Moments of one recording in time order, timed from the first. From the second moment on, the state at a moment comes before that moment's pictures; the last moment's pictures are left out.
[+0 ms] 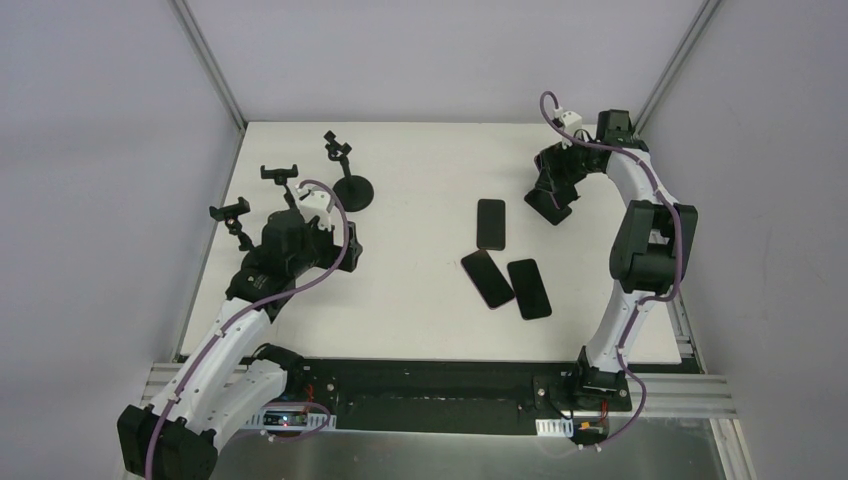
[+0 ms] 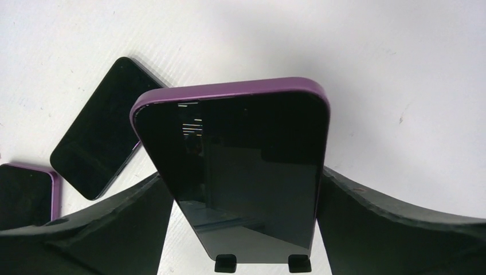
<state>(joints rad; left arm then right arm) -0.32 0.80 0.66 -0.35 0.05 -0.11 -0.08 1.99 1.65 -0.63 -0.58 -0.54</state>
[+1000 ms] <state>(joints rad) -0.32 0.82 0.66 -0.35 0.09 -0.11 0.00 1.89 1.66 -0.51 -0.39 -0.48</state>
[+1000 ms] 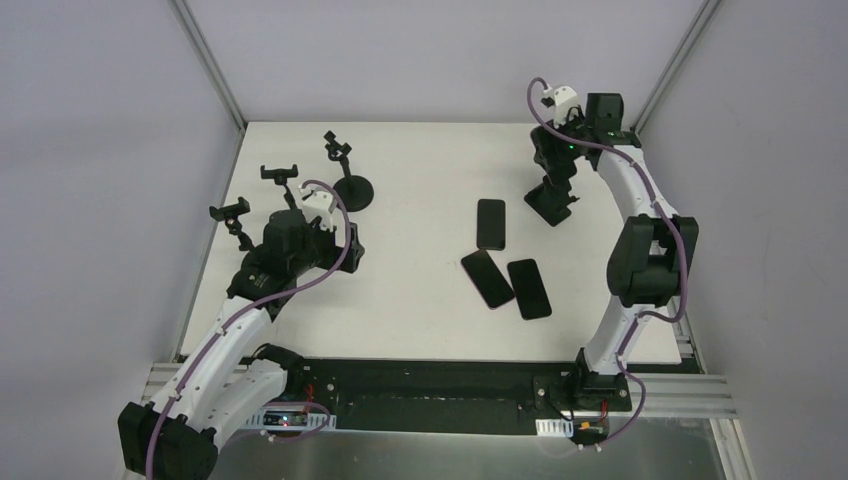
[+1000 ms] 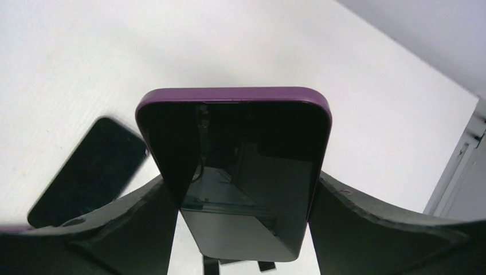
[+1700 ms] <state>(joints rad) -0.32 0.71 0.66 -0.35 -0.05 -0.11 0.50 1.97 1.77 -0.41 0.03 0.24</state>
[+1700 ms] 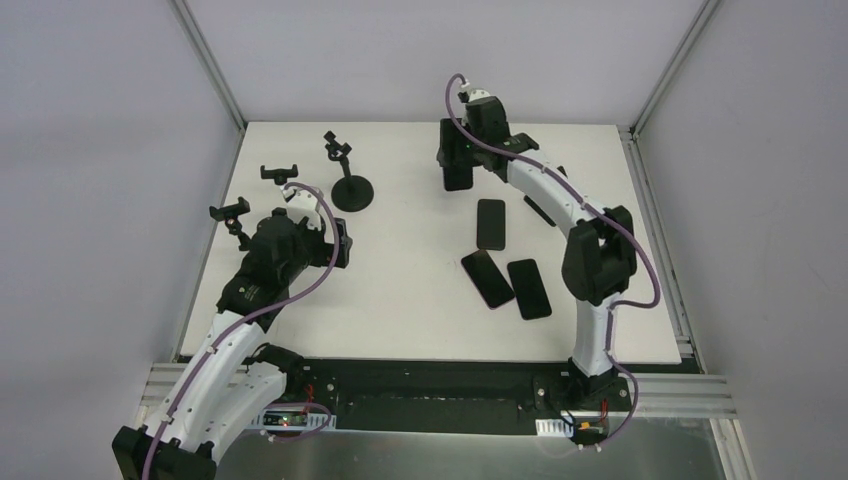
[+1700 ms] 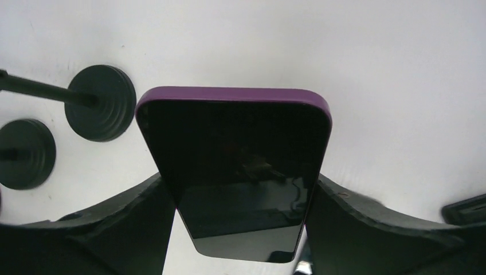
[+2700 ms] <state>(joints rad) -0.32 0.70 0.66 -0.35 -0.05 -0.11 0.59 2.27 1.87 -0.73 0.18 0.79</state>
